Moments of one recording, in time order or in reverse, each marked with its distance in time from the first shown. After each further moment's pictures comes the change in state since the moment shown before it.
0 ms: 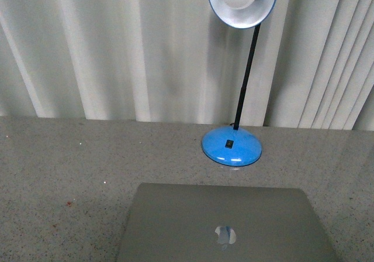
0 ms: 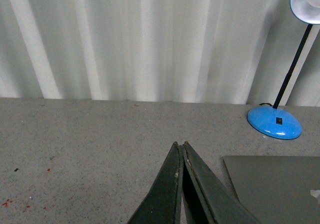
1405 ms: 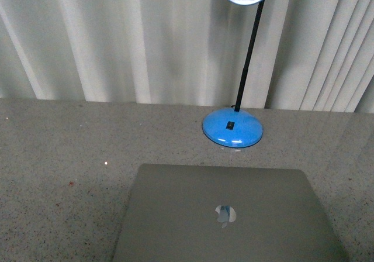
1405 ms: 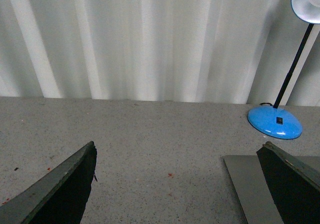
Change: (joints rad) left arm 0.000 0.000 0.000 0.000 0.000 0.000; right arm 0.000 0.000 0.000 0.000 0.000 0.000
